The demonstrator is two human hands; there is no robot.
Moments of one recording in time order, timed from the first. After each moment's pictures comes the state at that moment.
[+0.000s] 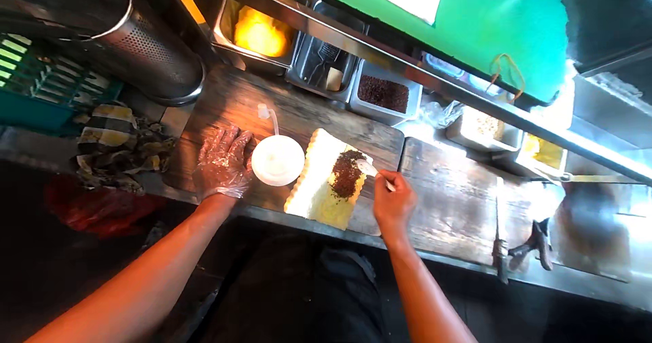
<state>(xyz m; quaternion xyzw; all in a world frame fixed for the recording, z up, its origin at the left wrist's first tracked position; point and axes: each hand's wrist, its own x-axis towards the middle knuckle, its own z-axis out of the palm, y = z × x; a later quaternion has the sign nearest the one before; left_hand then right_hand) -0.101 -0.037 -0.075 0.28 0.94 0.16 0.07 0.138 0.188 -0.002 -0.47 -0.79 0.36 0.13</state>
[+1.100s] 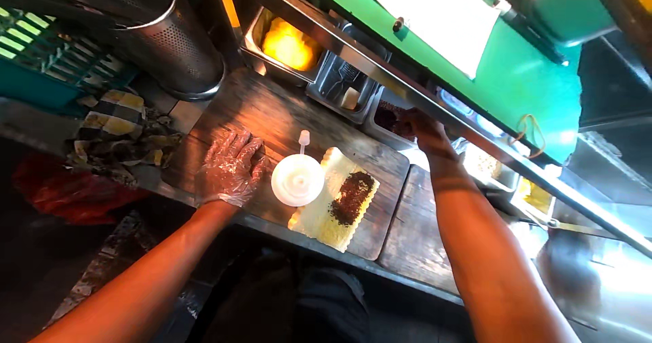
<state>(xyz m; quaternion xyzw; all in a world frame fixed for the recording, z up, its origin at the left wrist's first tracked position) -0.106 -0.042 -0.082 0.29 0.94 0.17 0.08 -0.021 0.409 -0.054 -0.42 -0.76 0.49 -0.01</state>
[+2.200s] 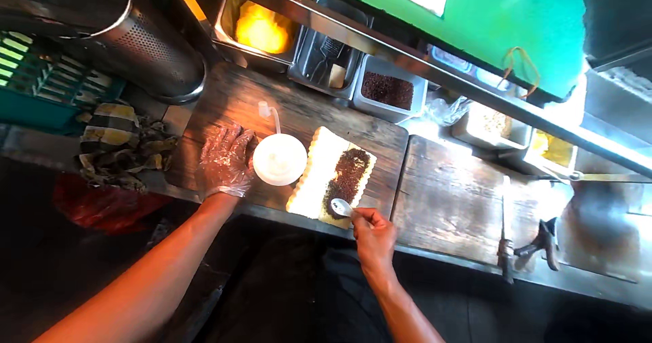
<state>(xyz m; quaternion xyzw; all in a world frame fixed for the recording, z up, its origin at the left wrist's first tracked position) -0.102 -0.033 -0.062 0.28 0.94 0.15 0.11 0.166 0.125 -0.017 -0.55 -0.59 0.58 0.11</state>
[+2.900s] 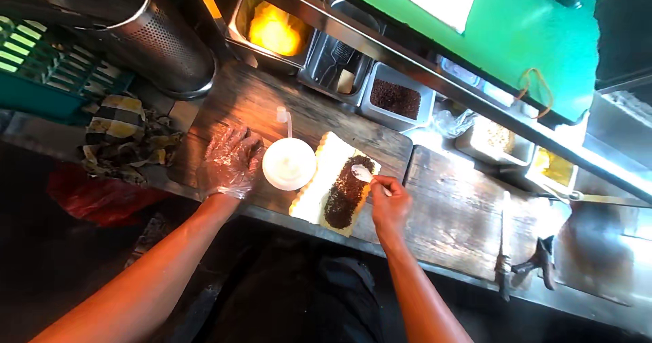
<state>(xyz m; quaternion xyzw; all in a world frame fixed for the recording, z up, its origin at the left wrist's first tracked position) -0.101 -0.040 -0.075 0.28 0.93 0.23 0.05 0.125 0.189 -0.025 -0.47 -0.73 0.48 0.16</state>
